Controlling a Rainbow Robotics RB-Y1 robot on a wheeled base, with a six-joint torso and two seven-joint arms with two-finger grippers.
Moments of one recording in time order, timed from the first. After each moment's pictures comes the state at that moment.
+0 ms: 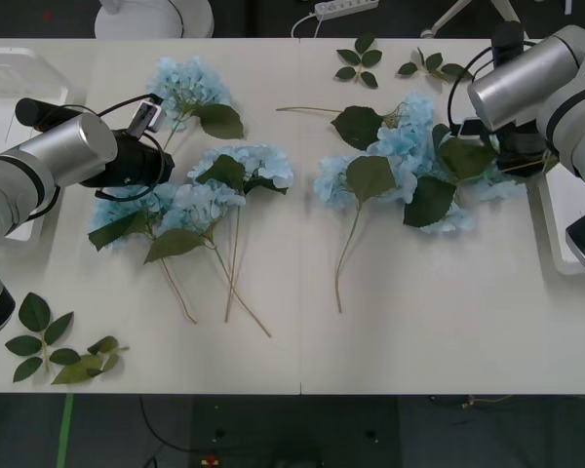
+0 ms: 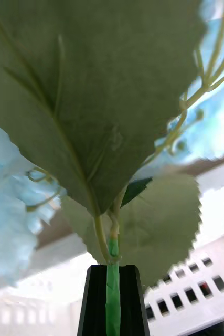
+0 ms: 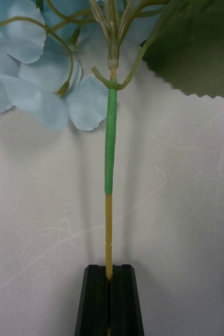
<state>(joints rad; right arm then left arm) -1.22 -0.49 0.66 -0.37 -0.45 1.13 2.38 -1.09 0.54 -1.06 -0.35 1.80 0.43 -2.32</state>
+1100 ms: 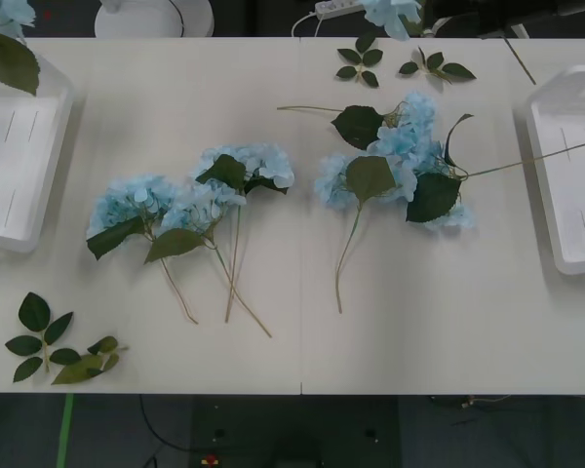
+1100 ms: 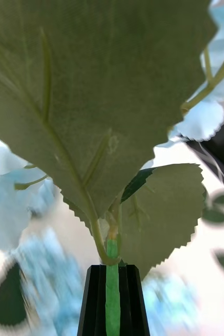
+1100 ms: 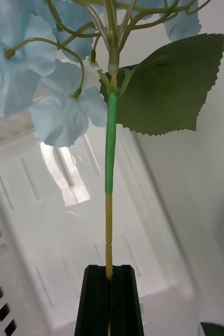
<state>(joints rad) -1.23 -0.82 0.41 -0.77 -1.84 1.20 2.72 -1.00 1.18 -0.31 -0.73 1.32 1.22 -2.31</state>
